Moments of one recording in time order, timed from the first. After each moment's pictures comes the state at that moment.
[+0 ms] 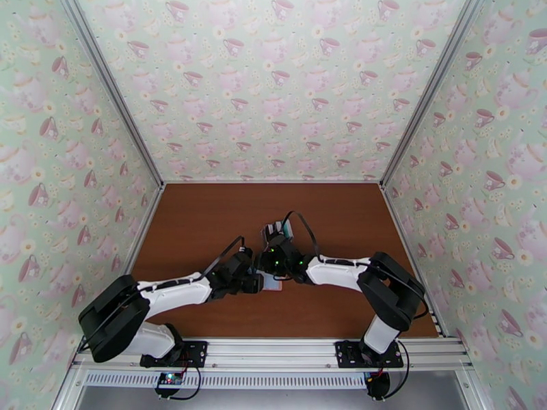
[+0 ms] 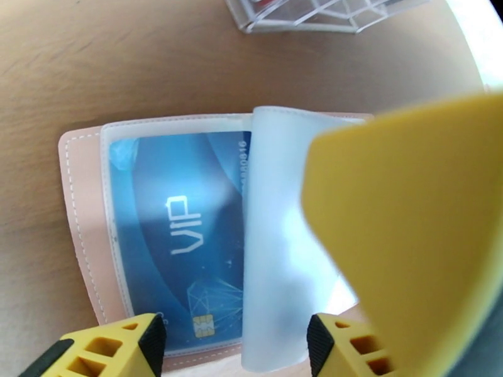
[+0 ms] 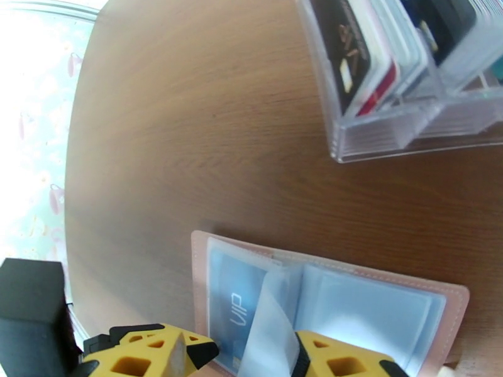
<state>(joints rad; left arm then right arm) -0.80 1.42 0.62 -0.20 -0.01 -0.69 0.86 1.71 0.90 0.06 -0.13 0.96</state>
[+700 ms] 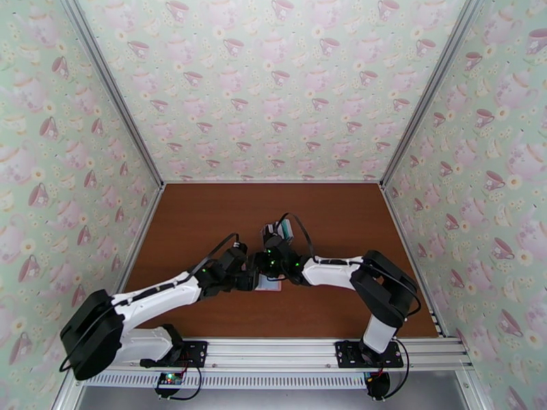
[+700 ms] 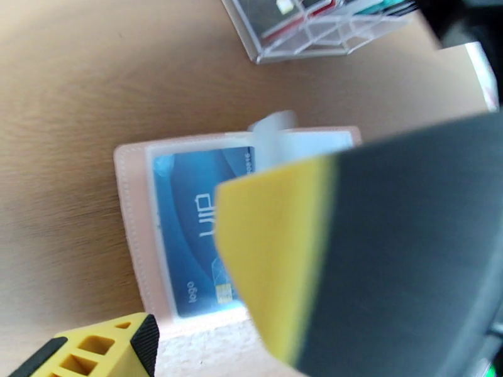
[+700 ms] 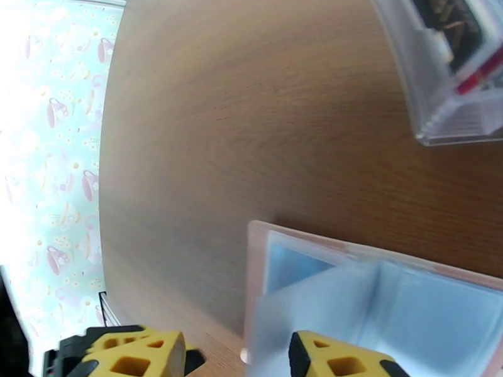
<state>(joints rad) -0.76 1.24 0.66 -0.38 -0.04 -0.65 0.90 1.78 0.92 0.18 -0.21 1.04</state>
